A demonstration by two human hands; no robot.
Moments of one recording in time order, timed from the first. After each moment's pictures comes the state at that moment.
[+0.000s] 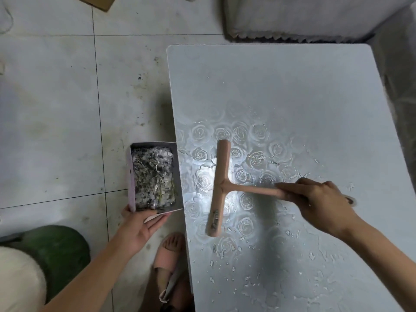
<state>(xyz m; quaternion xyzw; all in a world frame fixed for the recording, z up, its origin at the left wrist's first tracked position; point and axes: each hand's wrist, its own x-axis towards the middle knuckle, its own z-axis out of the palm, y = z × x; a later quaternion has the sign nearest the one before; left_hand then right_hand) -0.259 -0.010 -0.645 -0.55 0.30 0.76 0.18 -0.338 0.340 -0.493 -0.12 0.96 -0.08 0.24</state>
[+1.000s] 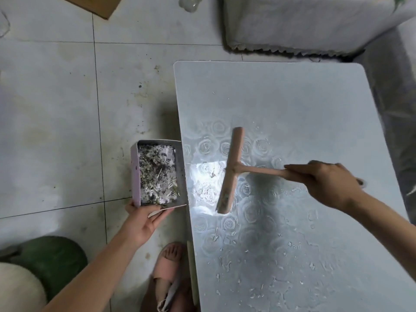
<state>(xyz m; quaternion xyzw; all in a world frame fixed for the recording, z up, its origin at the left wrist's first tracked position) -0.302 -0.027 -0.652 -0.55 0.25 0.77 0.17 -0.408 0.326 -0.478 -0.08 0.97 0.01 0.24</state>
